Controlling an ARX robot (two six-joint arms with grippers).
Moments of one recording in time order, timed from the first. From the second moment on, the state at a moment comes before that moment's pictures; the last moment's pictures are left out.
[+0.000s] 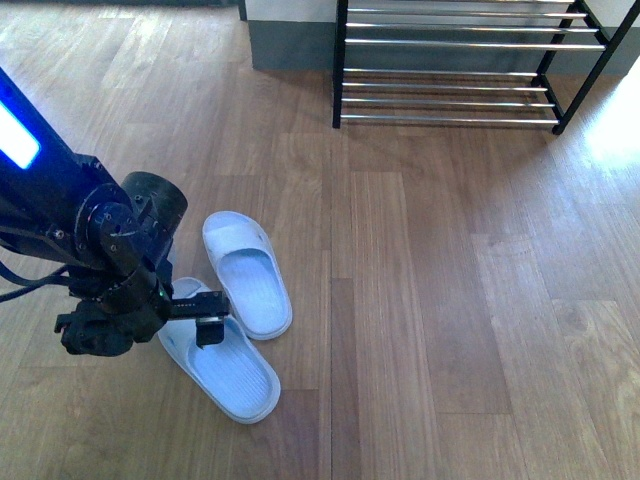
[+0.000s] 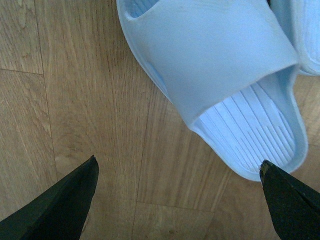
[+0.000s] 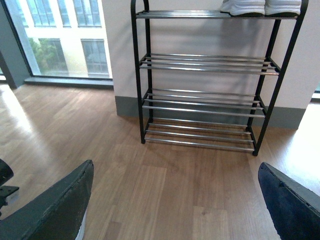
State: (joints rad) left arm -0.23 2.66 1.27 -0.08 -0.06 -0.32; right arm 0.00 0.00 0.02 0.00 0.00 0.00
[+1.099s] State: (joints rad) left arm -0.22 2.93 1.42 0.19 -0.31 -0.15; right arm 0.00 0.00 0.02 0.00 0.00 0.00
